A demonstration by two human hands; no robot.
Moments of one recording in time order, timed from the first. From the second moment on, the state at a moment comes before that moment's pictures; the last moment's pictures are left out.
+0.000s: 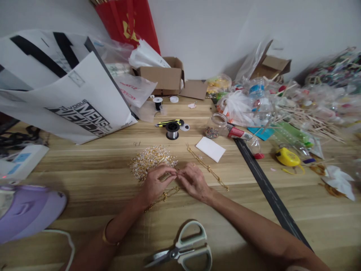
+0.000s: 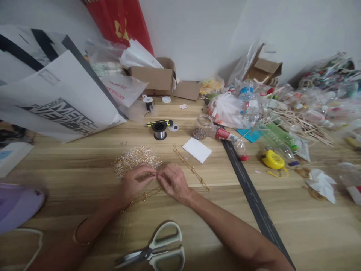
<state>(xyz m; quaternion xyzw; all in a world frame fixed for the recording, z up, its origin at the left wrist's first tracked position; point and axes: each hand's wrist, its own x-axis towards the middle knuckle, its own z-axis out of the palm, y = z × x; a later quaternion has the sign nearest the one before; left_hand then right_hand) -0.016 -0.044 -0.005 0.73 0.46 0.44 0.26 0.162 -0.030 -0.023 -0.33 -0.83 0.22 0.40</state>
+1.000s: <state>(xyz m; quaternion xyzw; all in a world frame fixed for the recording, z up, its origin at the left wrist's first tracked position) -0.016 -0.045 -0.009 0.69 0.50 0.41 0.34 0.161 -0.030 -0.020 -0.29 -0.84 0.22 0.41</state>
